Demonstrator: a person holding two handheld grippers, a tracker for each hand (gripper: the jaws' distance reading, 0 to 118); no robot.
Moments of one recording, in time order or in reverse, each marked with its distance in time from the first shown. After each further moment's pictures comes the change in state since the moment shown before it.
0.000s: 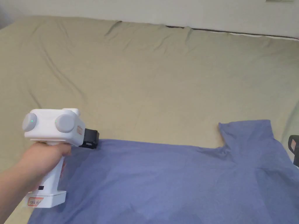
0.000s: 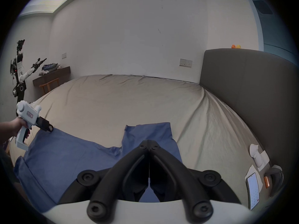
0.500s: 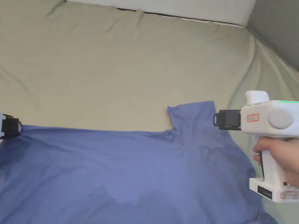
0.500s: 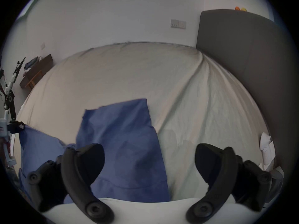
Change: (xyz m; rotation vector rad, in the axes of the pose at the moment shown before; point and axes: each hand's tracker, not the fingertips) left arm -0.018 -0.002 0.052 0.133 -0.194 -0.001; right arm 0.080 0.005 -0.129 -0.373 -0.038 -0.088
